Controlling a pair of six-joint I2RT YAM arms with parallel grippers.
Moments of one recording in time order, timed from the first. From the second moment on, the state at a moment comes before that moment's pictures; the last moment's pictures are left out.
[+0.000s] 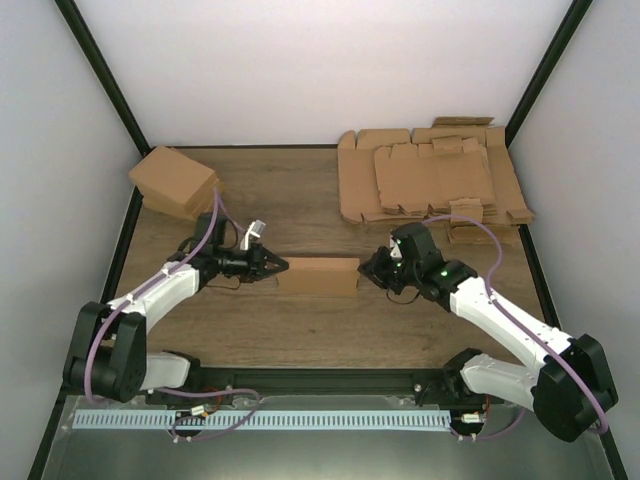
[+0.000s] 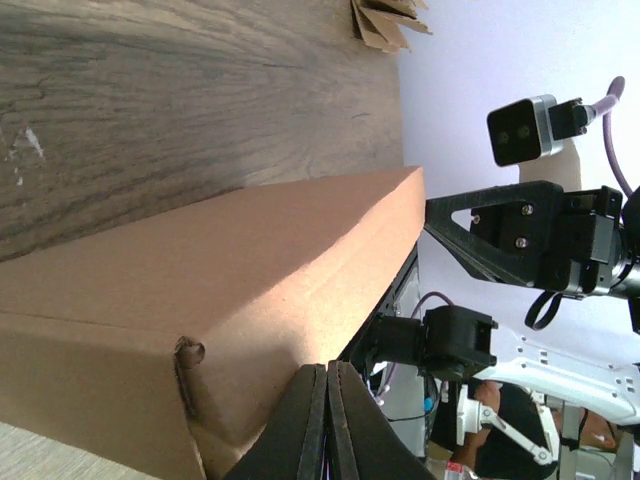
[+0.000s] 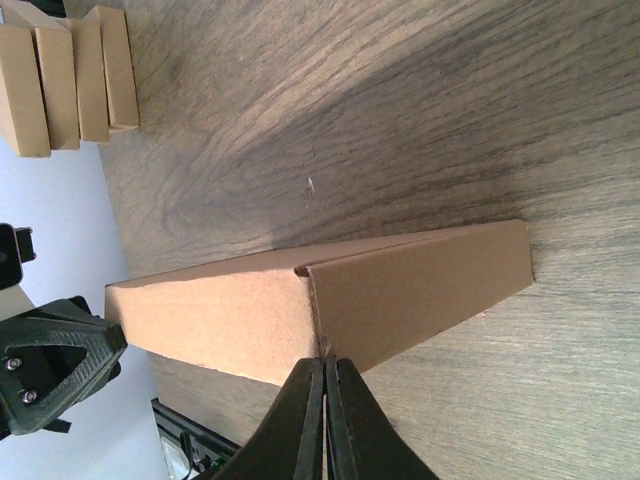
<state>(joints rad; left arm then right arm) -0.27 1.30 0.66 -0.18 1.00 -0.64 0.56 1.09 0.69 -0.37 -0.32 1.09</state>
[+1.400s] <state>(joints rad) -0.28 1.36 0.67 -0.12 1.02 -0.62 0.56 1.45 0.94 -0.13 -0.76 0.77</state>
